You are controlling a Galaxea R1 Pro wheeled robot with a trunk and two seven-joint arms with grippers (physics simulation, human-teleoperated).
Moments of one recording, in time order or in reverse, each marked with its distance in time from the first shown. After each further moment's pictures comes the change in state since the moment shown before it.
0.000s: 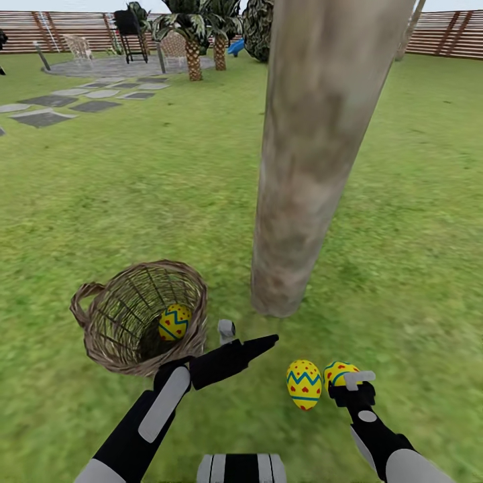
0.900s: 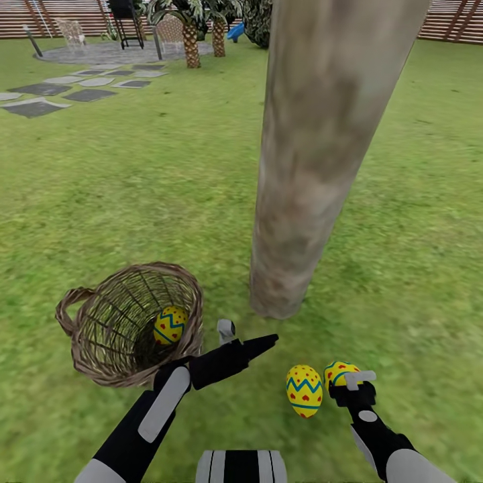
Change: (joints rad) left arm 0.000 0.000 -0.001 0.000 0.007 0.000 -0.009; right arm 0.000 -0.002 -0.002 -0.001 -0.001 0.001 0.000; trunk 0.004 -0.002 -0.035
